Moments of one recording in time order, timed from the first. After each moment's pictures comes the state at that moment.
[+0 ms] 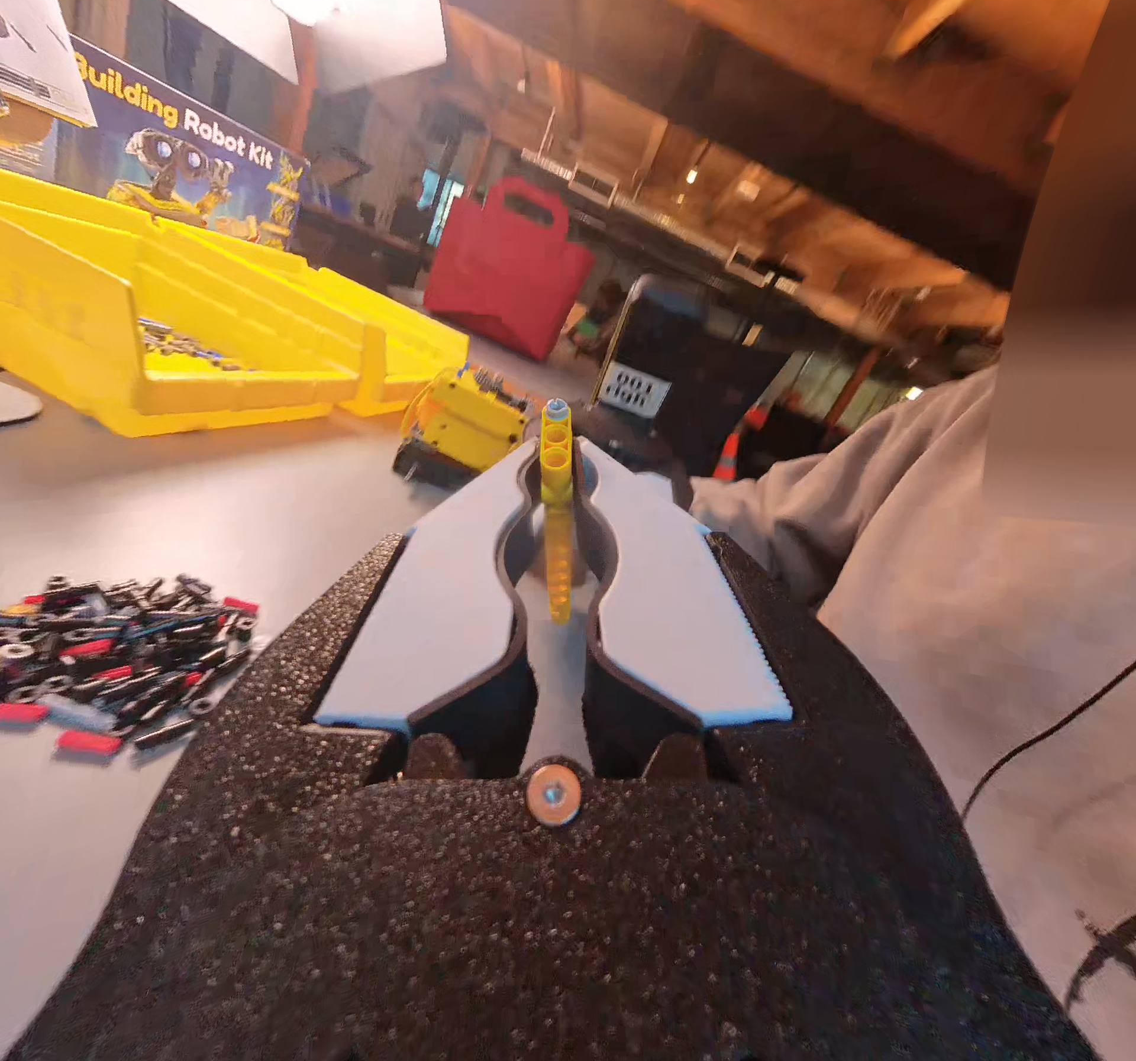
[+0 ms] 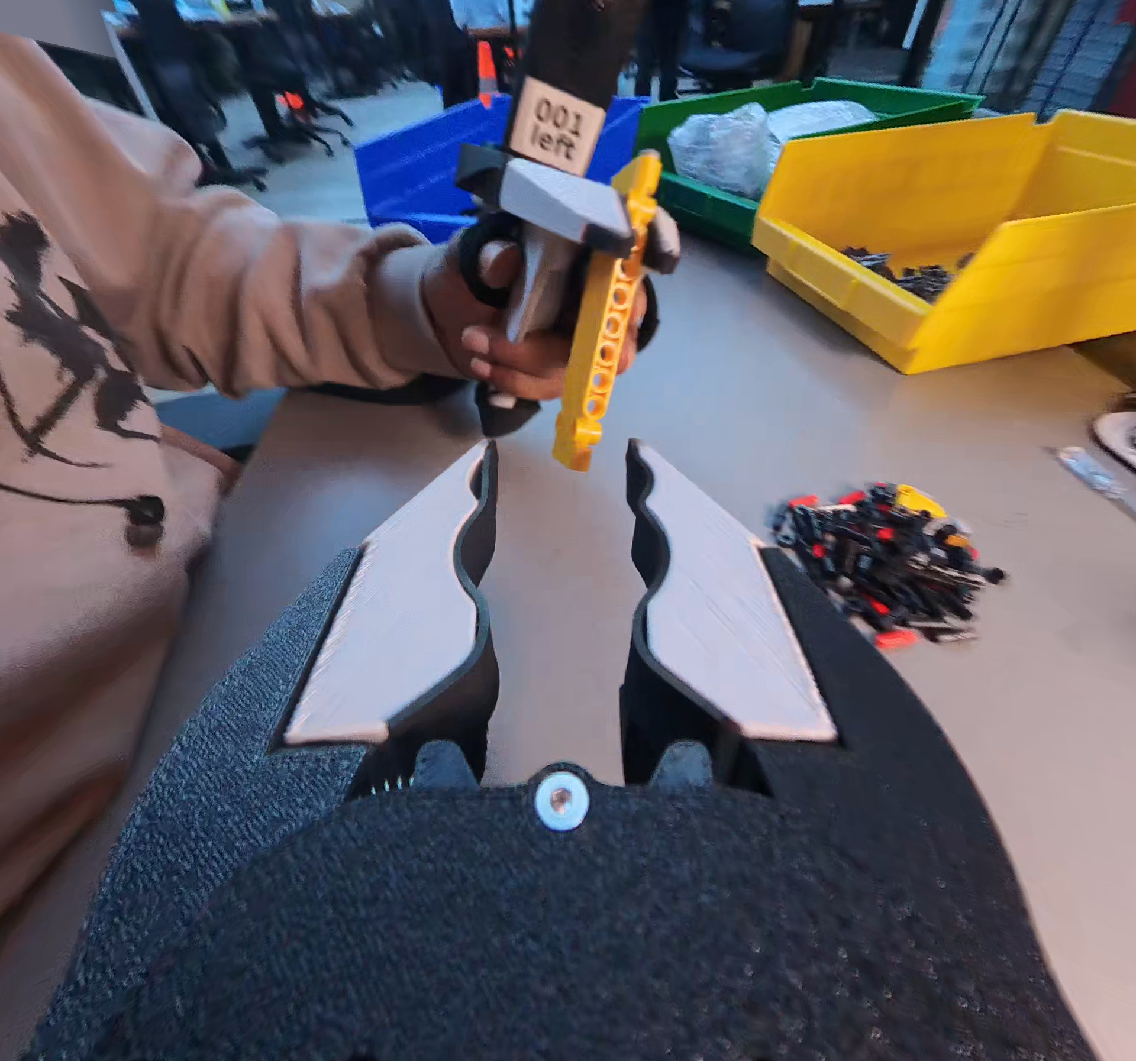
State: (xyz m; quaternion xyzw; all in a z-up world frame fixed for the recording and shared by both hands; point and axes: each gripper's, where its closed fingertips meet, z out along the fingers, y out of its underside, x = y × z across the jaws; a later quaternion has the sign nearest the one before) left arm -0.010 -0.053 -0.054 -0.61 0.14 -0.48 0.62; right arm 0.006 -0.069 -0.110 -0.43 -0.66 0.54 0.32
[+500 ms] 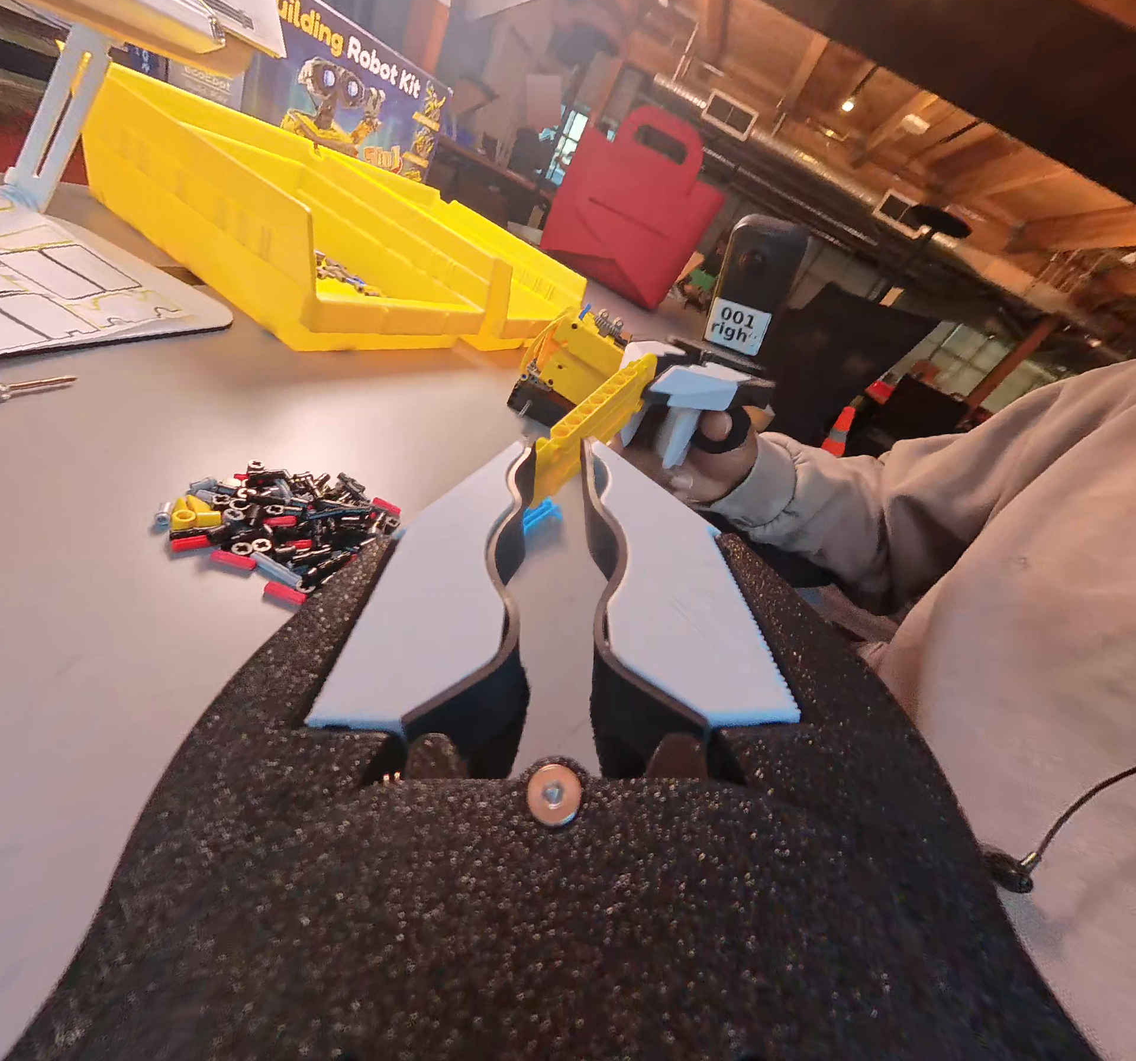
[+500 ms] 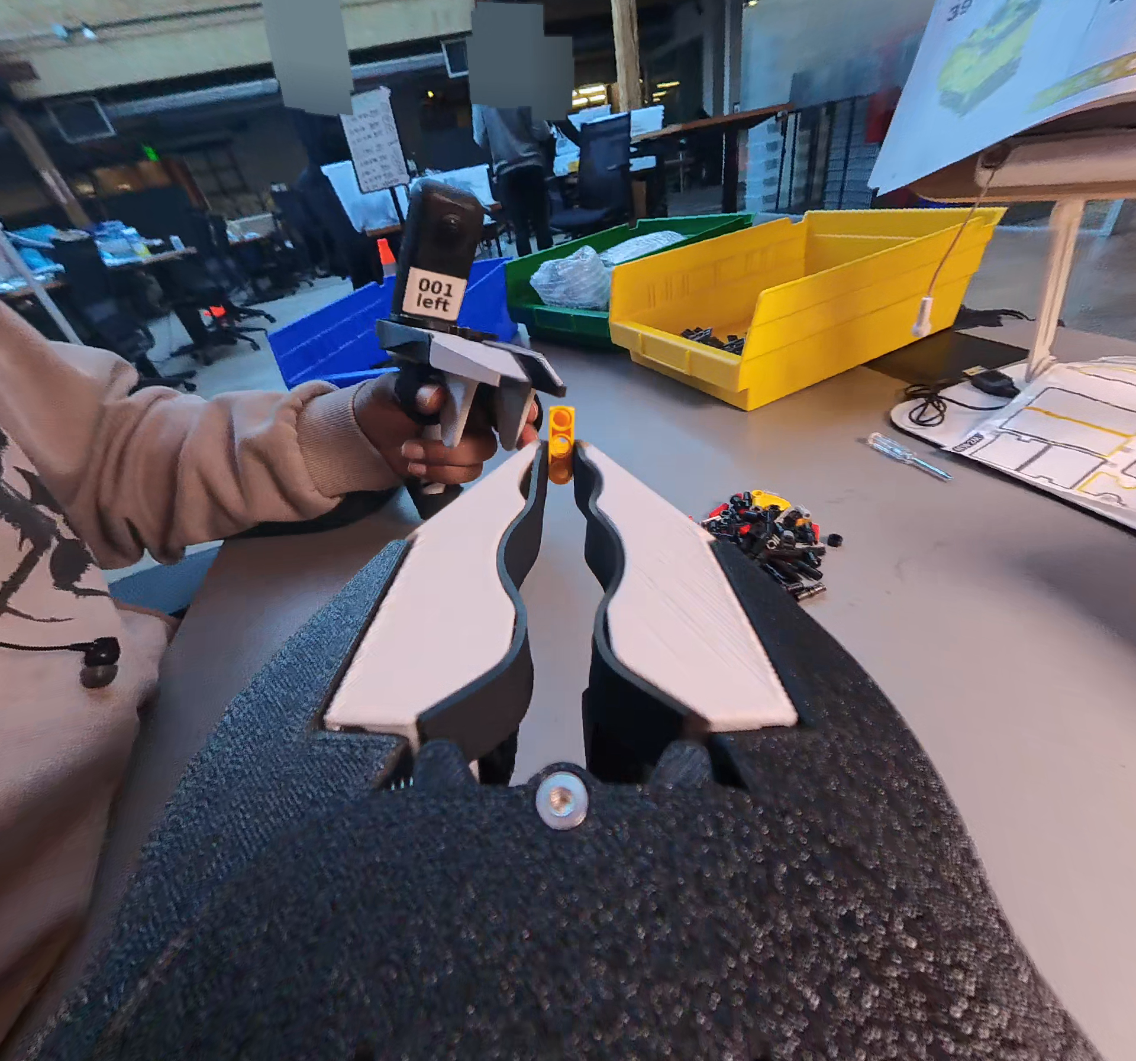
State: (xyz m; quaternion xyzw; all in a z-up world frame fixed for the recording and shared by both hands) left arm -0.045 -0.036 -0.088 -0.69 0.10 -0.40 0.59; right arm 0.016 -0.008 -0.079 -0.49 -0.52 0.59 0.38
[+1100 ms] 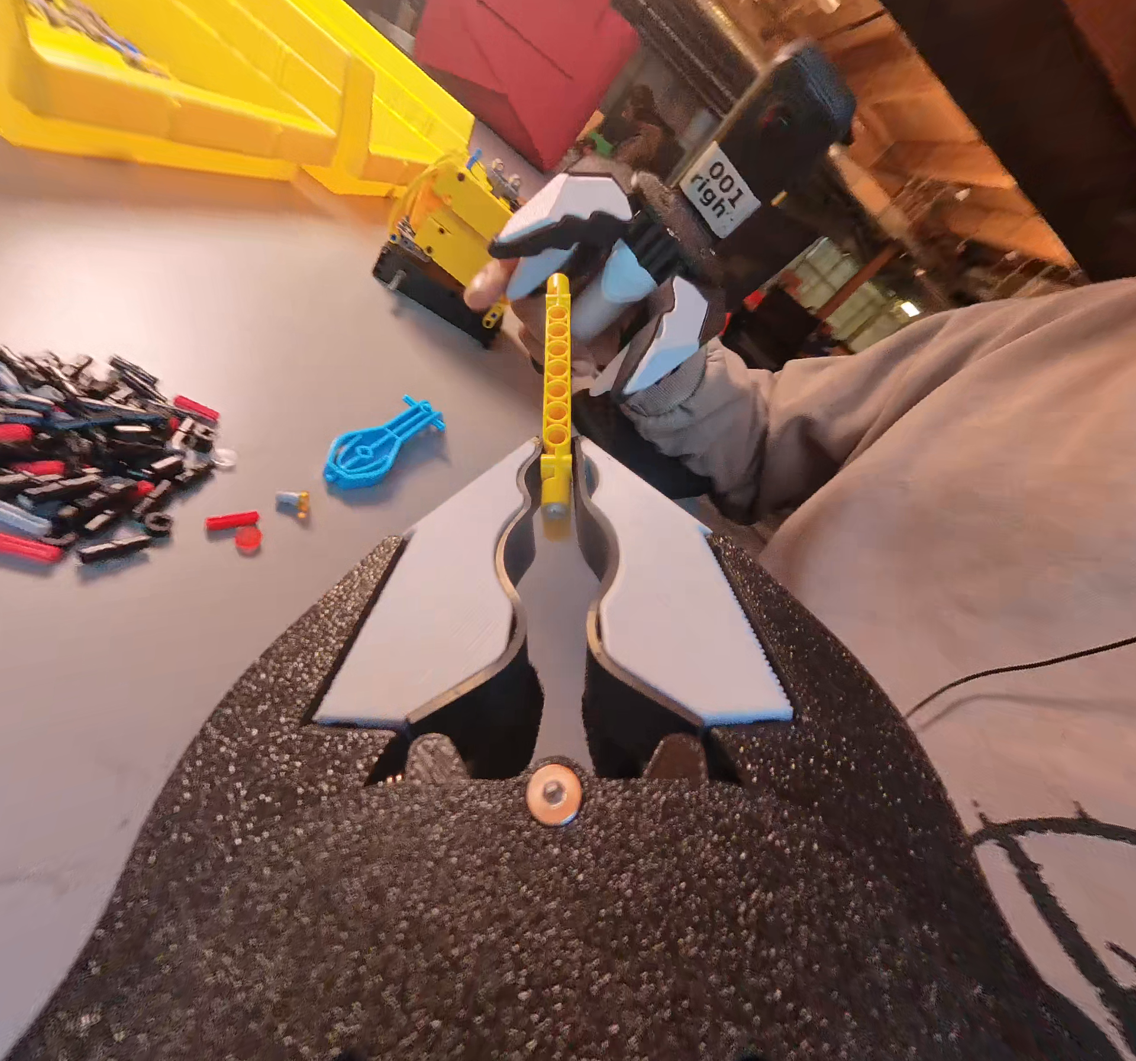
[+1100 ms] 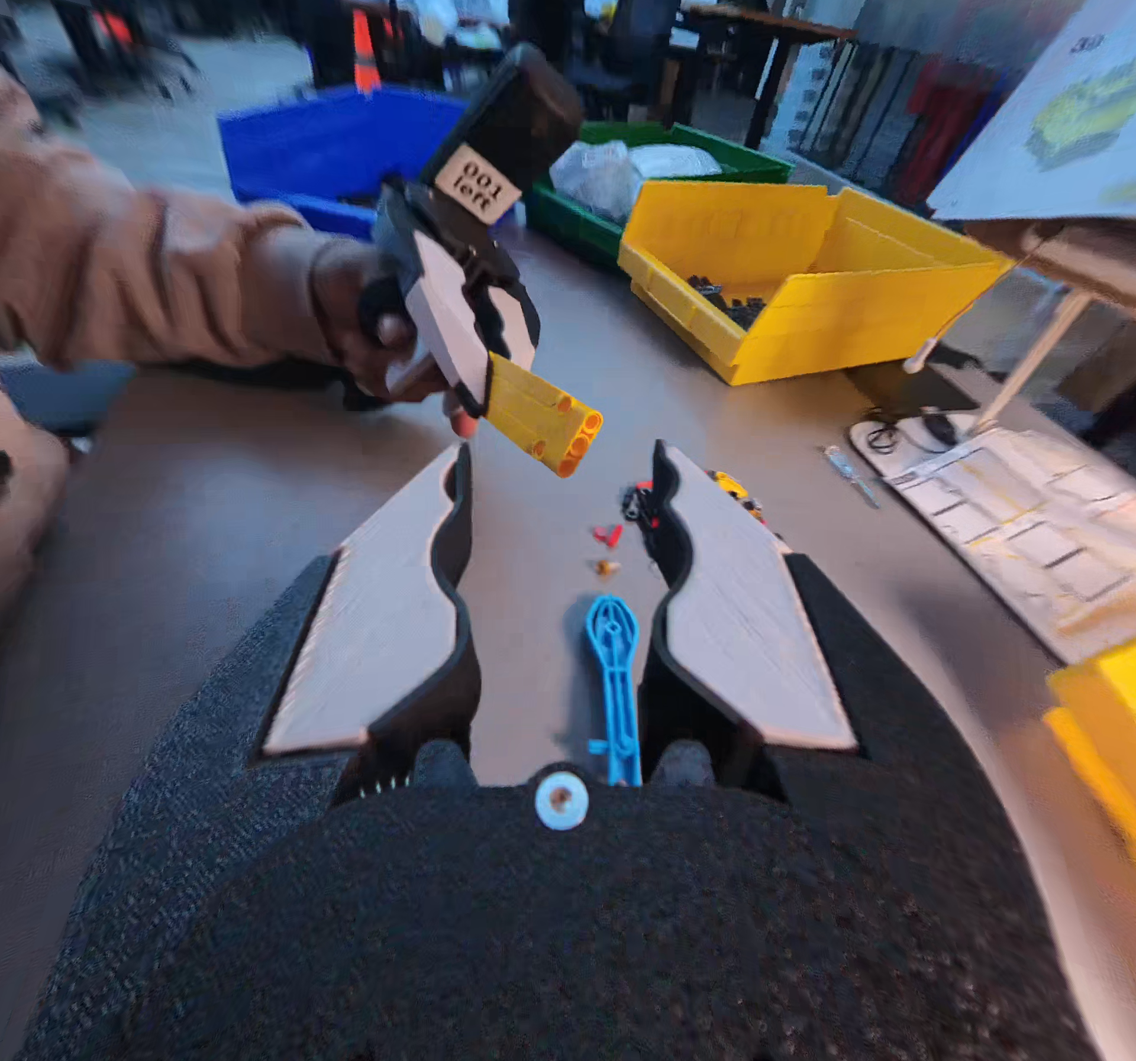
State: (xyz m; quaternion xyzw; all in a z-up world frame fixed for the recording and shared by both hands) left arm 0.002 -0.055 -0.107 -0.71 0.14 -0.51 0.46; right arm 0.019 -0.019 -0.089 -0.43 -0.65 0.46 0.41
